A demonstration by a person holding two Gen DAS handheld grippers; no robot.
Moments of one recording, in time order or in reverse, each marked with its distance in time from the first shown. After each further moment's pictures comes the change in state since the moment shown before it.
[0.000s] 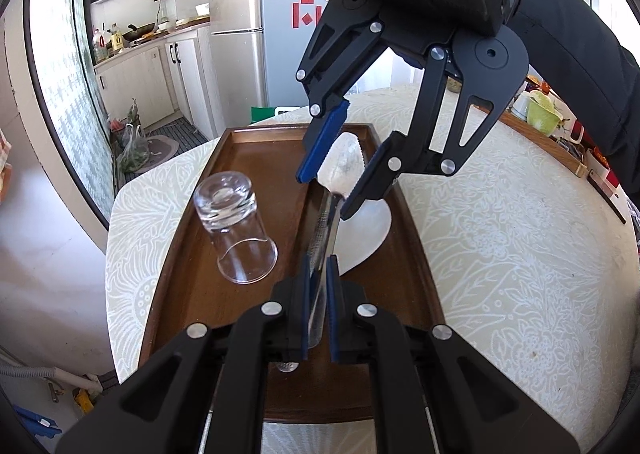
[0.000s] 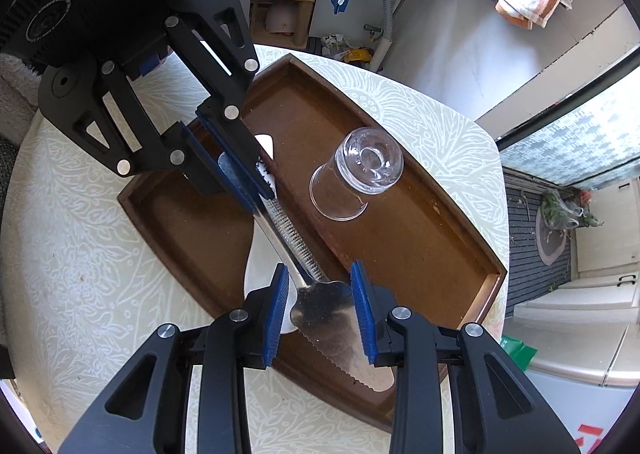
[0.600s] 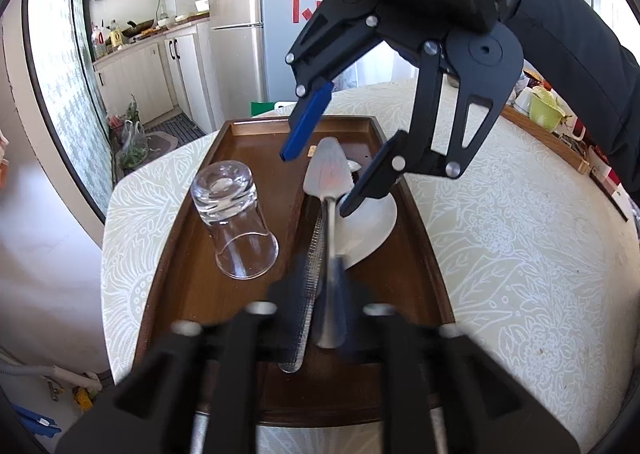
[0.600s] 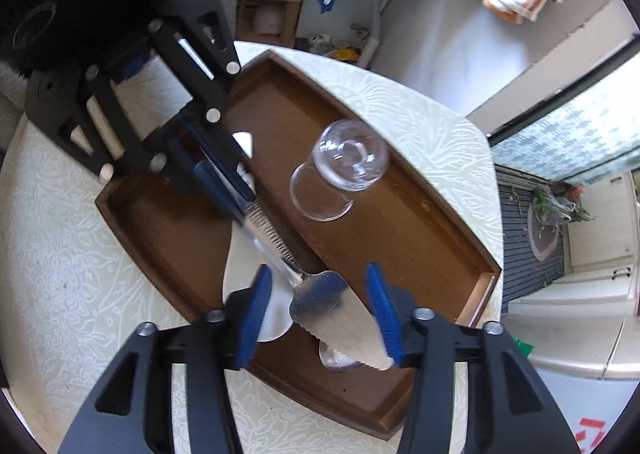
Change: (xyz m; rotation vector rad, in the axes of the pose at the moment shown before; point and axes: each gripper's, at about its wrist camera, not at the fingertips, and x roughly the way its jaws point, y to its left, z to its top) left arm 0.007 0.000 -0.001 0.003 0.008 0.007; right arm 0.003 -0.006 -0.003 0.042 -0.036 -0.042
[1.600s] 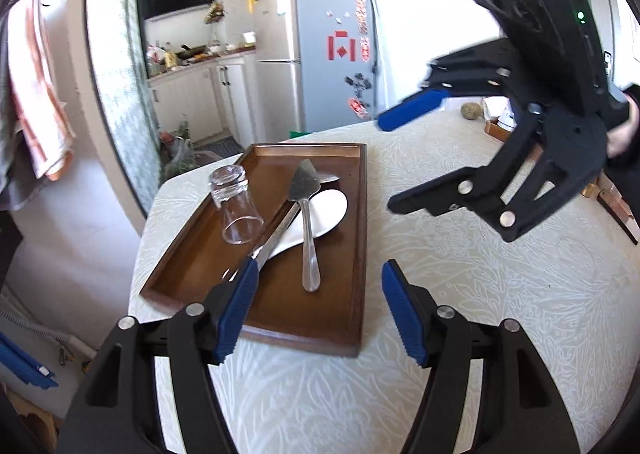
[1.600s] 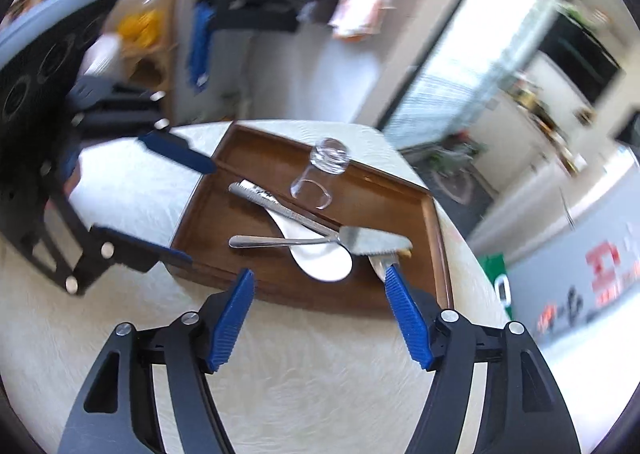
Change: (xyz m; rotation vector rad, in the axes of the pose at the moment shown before) left arm -0.066 -0.081 -0.034 -0.084 -0.136 0.194; right arm -0.065 0.114 -0.048 0.555 -0.250 -0.408
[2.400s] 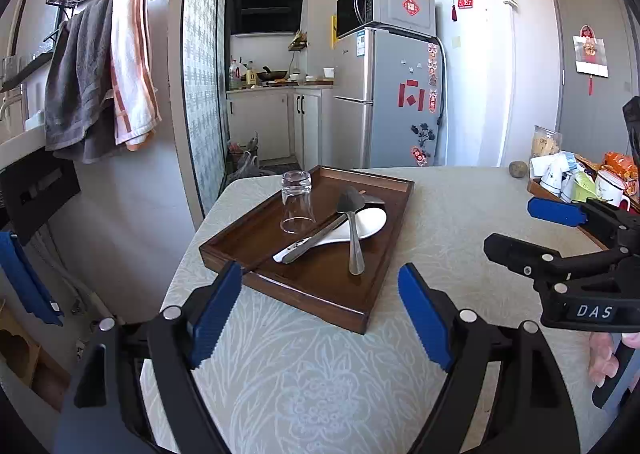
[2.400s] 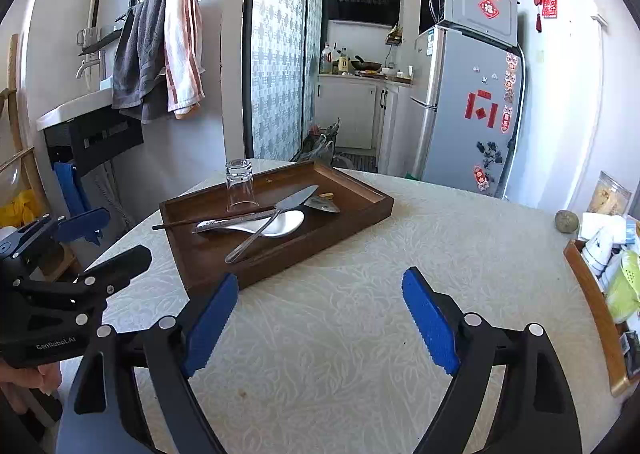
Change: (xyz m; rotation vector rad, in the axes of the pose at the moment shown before) left arm -0.048 -0.004 -0.025 -0.205 -0.154 0.221; right arm -0.052 0.063 -0.073 0.627 -0.222 -0.333
